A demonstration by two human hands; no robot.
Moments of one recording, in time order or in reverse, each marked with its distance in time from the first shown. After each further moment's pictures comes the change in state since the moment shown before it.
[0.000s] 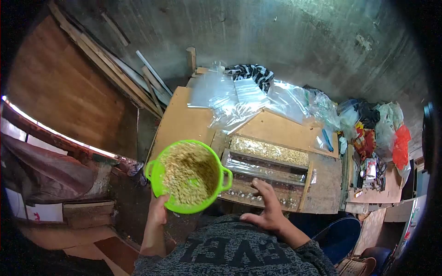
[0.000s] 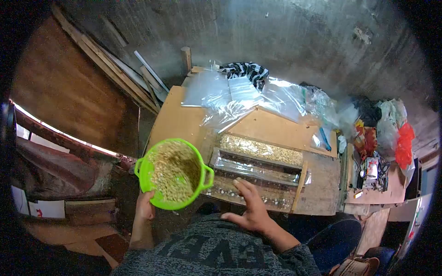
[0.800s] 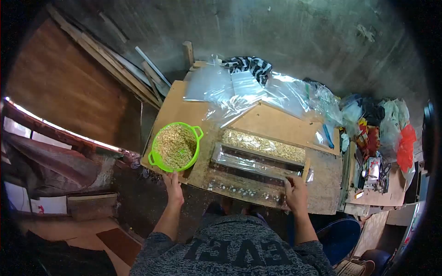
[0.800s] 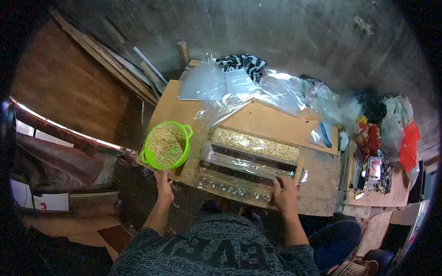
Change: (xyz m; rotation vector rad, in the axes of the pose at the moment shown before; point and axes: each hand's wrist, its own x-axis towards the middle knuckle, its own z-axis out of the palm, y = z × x) left_hand 0.046 -0.091 0.059 0.278 0.374 -0.051; right_hand -0.055 0.128 -0.069 -0.294 0.335 0.432
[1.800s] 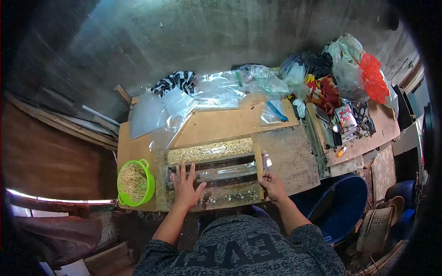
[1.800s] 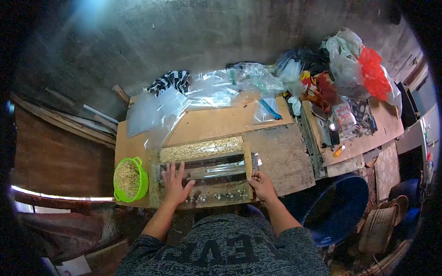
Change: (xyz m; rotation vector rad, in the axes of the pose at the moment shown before) left_hand -0.065 0.013 0.171 1.243 -0.639 1.046; right_hand -0.032 0.126 0.003 0.960 -0.064 0.614
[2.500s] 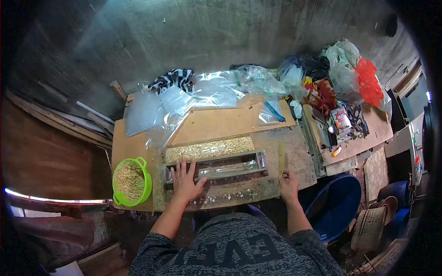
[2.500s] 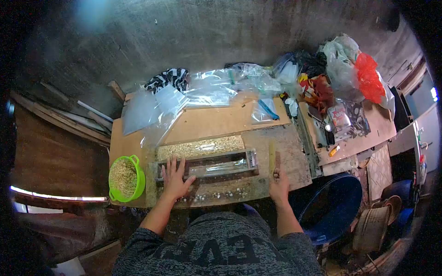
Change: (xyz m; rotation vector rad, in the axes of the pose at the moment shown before) left_hand 0.020 -0.004 0.002 0.035 -0.092 0.002; right_hand -0.028 -0.014 -0.037 -0.642 0.535 -0.314
